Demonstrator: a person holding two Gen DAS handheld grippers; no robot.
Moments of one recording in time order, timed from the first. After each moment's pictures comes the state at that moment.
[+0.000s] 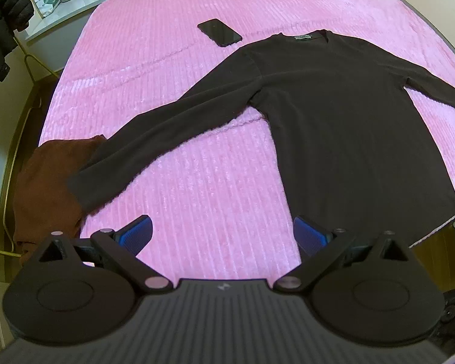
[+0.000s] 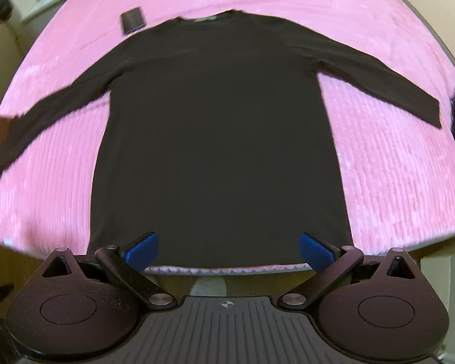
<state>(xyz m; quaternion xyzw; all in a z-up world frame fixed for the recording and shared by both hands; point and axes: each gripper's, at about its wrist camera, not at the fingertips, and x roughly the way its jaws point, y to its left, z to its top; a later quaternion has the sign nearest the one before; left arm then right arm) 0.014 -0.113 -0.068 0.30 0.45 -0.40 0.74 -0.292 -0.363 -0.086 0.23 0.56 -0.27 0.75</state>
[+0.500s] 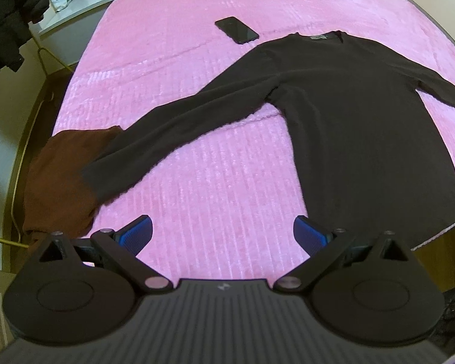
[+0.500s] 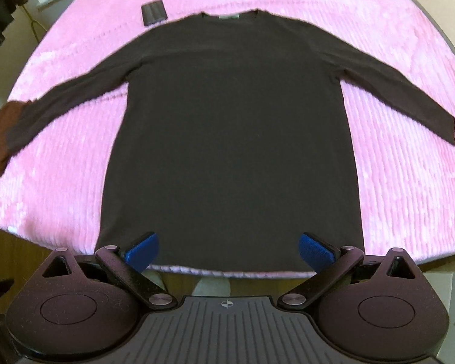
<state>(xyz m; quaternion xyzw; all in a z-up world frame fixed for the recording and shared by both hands) 0.024 -0.093 -0.066 0.30 0.45 -0.38 0.75 -0.276 -0.359 -0.087 0.22 0.55 -0.24 0.77</state>
